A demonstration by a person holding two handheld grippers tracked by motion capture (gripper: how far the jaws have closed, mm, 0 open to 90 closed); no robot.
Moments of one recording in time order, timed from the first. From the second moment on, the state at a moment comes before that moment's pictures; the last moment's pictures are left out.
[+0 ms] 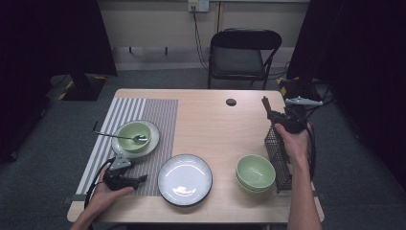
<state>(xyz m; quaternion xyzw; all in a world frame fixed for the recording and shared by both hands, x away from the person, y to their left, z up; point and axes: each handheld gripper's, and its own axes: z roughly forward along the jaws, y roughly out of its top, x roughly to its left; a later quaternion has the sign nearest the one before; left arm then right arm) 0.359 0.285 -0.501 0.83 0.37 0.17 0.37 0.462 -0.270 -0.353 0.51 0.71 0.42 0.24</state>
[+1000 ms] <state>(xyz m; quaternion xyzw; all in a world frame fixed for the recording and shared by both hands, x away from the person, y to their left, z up) 0.359 0.285 -0.501 0.83 0.37 0.17 0.37 0.447 -0.276 -0.359 0.51 0.72 0.41 0.23</state>
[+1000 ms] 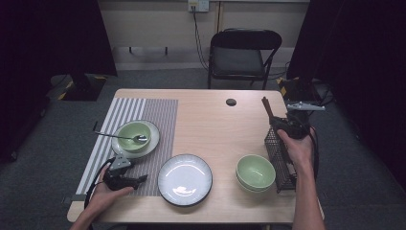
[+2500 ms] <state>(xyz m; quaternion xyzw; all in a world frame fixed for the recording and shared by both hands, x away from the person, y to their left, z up) 0.359 0.285 -0.501 0.83 0.37 0.17 0.37 0.443 -0.275 -0.318 0.45 0.69 0.51 0.26</state>
